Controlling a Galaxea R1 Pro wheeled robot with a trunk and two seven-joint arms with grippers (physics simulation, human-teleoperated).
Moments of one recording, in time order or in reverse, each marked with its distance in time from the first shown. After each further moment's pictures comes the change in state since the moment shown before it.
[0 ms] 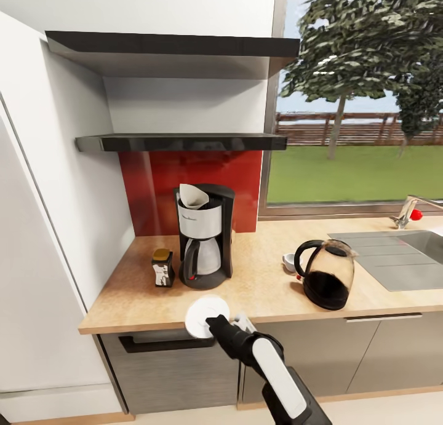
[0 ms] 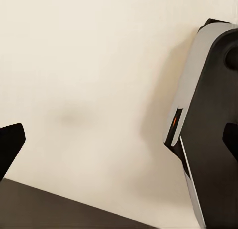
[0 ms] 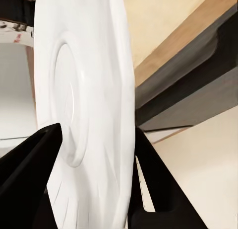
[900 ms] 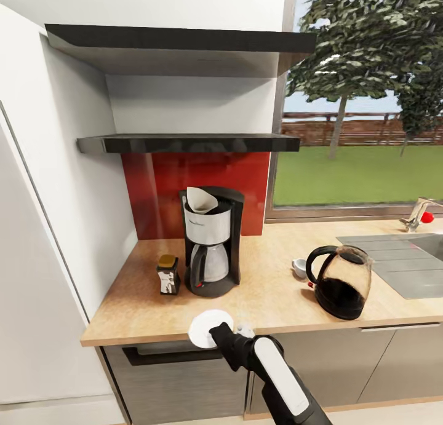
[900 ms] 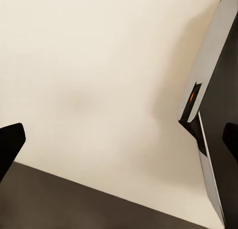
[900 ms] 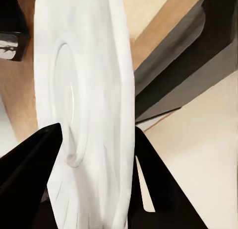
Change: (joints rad) left arm 0.006 0.007 0.003 0.069 -0.002 0.002 0.018; right arm -0.001 0.000 0.001 0.008 -0.139 -0.033 -0.193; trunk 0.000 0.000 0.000
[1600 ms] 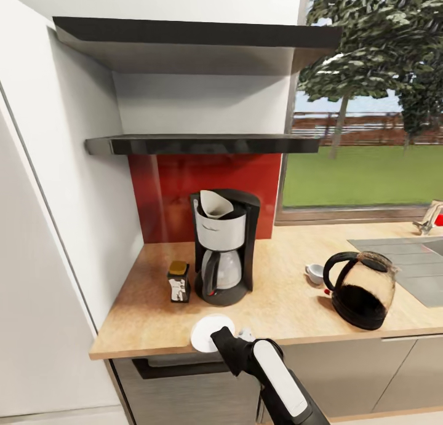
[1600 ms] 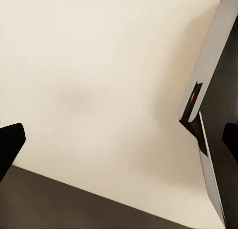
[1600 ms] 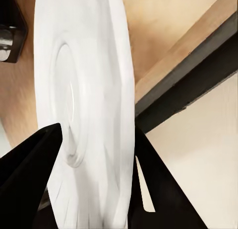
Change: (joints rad) left arm 0.001 0.001 0.001 -0.001 0.001 0.003 0.002; right arm 0.000 0.000 0.000 0.039 -0.001 -0.019 0.000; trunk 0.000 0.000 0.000
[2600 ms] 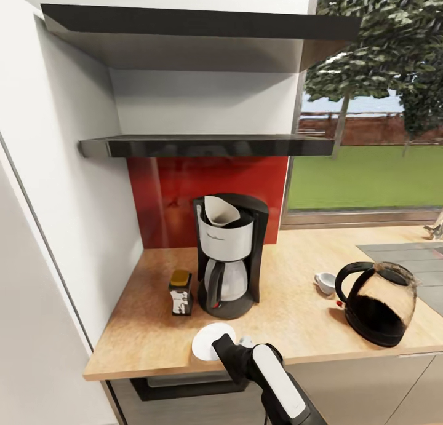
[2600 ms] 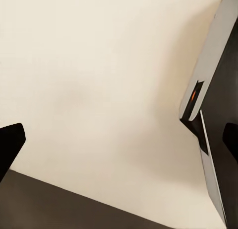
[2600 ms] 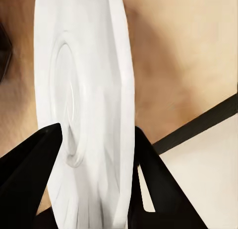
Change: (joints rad) left arm -0.001 0.001 0.000 0.001 0.000 0.005 0.001; right arm 0.000 0.000 -0.003 0.060 0.000 0.002 0.000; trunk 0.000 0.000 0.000
